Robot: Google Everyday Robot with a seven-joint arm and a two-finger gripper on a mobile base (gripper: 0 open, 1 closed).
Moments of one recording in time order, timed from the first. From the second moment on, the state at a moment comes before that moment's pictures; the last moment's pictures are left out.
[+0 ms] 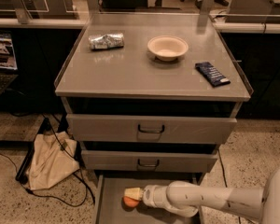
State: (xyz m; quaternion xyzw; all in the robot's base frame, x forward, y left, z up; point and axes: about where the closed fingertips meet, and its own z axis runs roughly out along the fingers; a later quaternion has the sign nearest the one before) arm 0.483 0.015 0.317 0.00 0.91 0.38 0.18
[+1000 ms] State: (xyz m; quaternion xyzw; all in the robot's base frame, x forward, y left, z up) arm 0.432 0.056 0.506 -0.14 0.88 0.35 0.29
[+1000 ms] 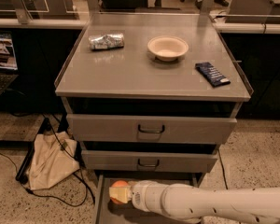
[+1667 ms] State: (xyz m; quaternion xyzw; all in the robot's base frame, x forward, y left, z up) arm 0.436 0.054 0.530 -0.16 0.87 0.35 0.31
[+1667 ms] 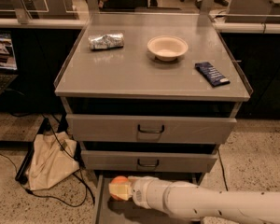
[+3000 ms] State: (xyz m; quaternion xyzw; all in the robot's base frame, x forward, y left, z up) arm 0.469 0.018 0.717 -0.23 0.80 0.31 0.46
